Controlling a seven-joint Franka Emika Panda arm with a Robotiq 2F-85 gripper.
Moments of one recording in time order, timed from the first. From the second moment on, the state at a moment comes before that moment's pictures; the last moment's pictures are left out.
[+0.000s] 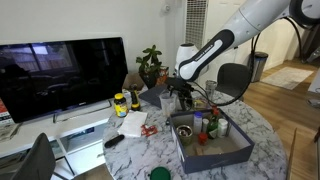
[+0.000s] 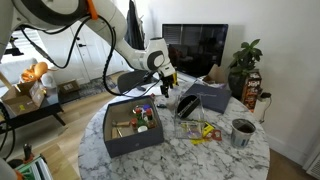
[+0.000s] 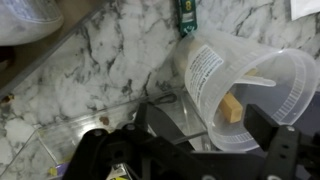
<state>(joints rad) 0.16 0.65 -0.12 -1.72 0.01 2.59 1.34</state>
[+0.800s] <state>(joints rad) 0.23 0.72 -0.17 -1.67 -0.03 2.54 1.47</state>
